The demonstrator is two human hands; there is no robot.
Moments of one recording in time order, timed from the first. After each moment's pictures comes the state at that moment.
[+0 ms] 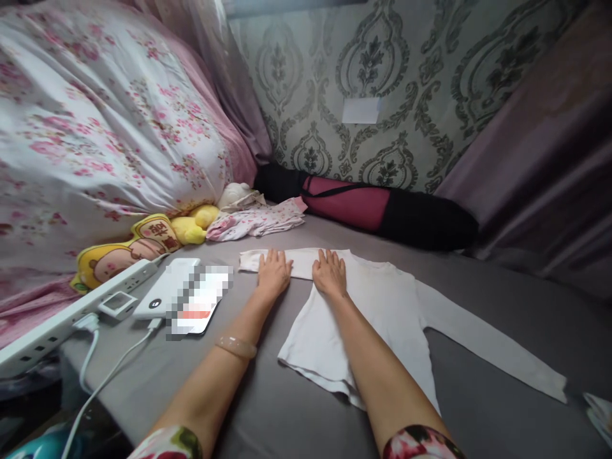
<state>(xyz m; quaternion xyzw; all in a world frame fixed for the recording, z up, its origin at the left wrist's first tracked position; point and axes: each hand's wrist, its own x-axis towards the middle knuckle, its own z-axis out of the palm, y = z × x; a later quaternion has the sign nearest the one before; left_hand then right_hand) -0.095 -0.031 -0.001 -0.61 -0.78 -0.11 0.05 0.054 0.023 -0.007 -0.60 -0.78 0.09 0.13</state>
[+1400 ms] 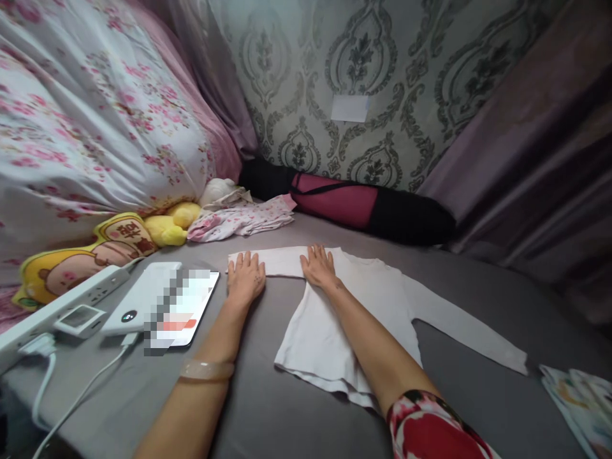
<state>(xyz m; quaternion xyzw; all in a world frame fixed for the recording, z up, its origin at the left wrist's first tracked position) -0.132 -0.048 -0.010 -0.57 -0.81 -0.13 0.01 0.049 0.038 -0.004 -0.57 -0.81 0.12 0.08</state>
